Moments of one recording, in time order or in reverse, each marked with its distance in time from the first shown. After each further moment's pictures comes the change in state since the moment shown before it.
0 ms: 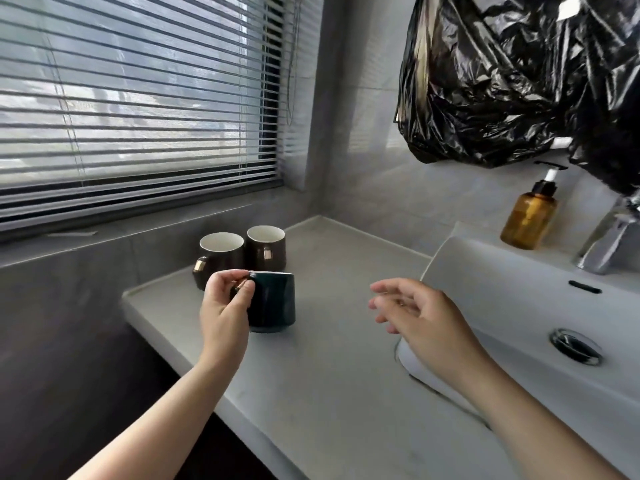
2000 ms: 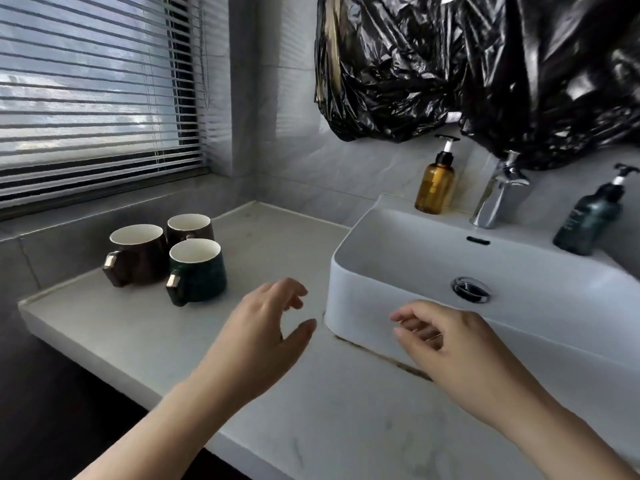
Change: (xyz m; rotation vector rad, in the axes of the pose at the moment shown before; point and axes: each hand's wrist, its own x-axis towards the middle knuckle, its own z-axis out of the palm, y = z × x) left_hand -0.107 0.059 0.059 0.795 -0.737 0.458; right_hand -0.109 0.004 -0.094 -0.516 0.074 0.065
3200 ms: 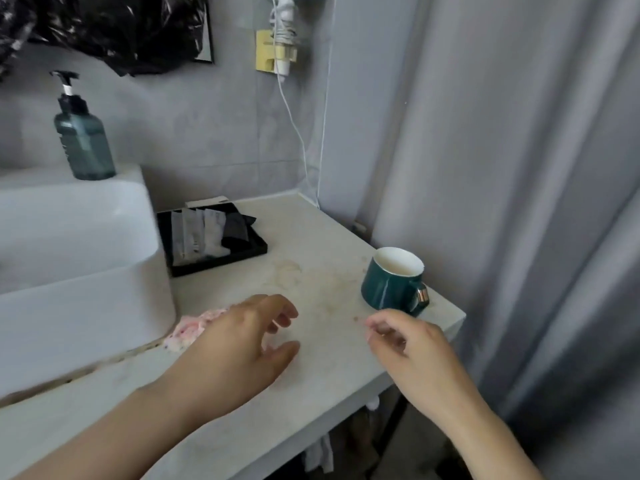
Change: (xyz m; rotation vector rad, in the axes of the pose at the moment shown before) left_hand -0.076 0.399 0.269 -0.304 -0.763 0.740; right_hand -0.380 0.227 -0.211 -0.124 0.619 0.826
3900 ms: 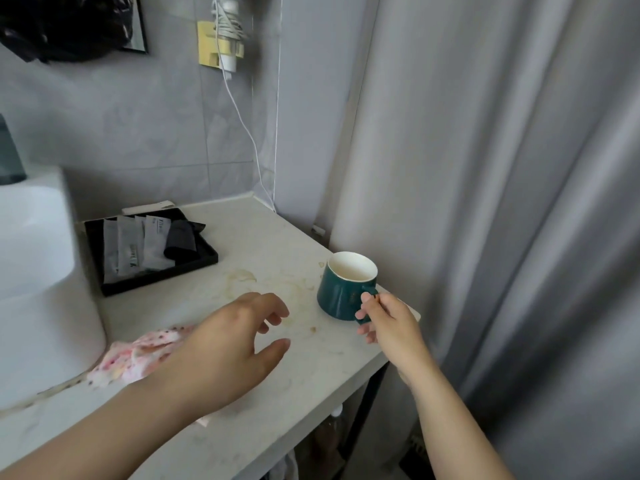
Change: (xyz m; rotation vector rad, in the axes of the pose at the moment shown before) left_hand 0.045 0.011 0.024 -0.054 -0.058 0.086; right_hand 0.058 0.050 -0.005 0.445 0.189 0.363
